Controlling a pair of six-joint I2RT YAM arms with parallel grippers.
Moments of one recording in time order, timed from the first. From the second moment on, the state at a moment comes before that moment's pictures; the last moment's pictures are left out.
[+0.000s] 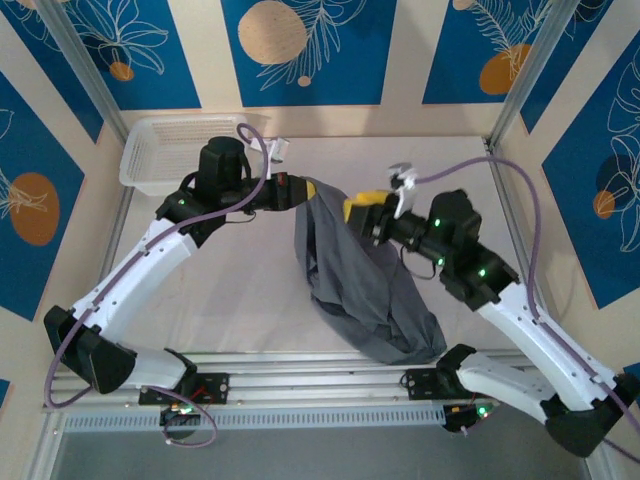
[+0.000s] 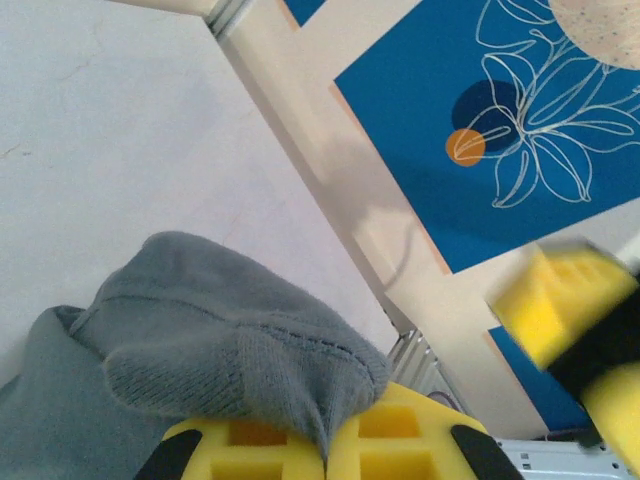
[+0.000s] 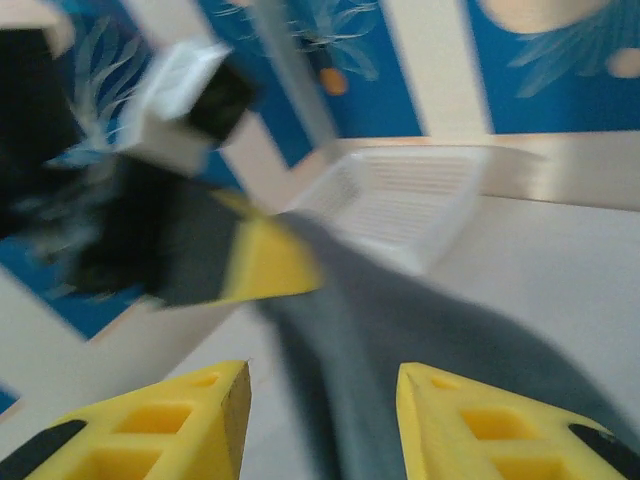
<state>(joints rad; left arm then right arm) -0.55 1.37 1.42 -0.45 0.59 -0.60 0.70 0.92 1.02 -0.23 -0.19 0.39</state>
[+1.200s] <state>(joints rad) -0.44 1.37 1.19 -0.48 0.36 -0.41 0.49 0.99 0.77 0.01 -0.49 0.61</state>
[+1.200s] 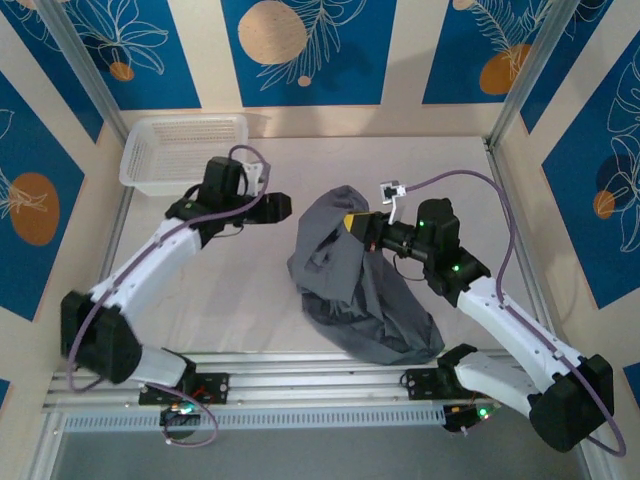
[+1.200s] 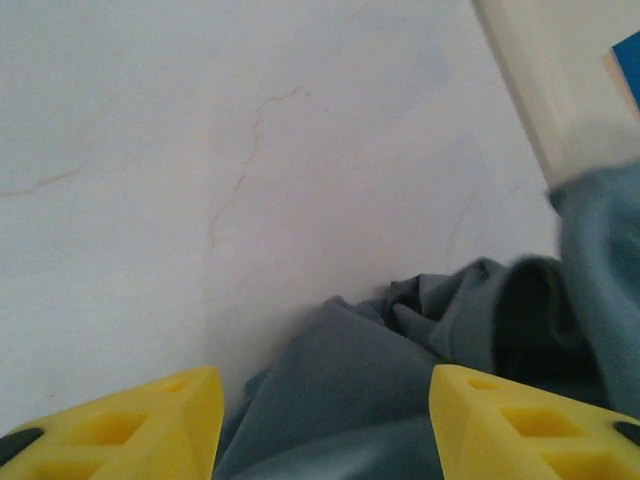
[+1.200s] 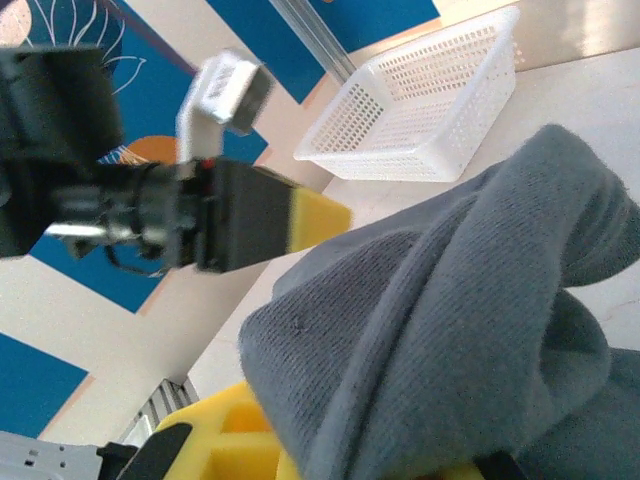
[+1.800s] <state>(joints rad) -0.87 1.46 1.24 -0.45 -0.10 -0.04 0.48 1.04 0.78 -0.01 -0.55 0.67</state>
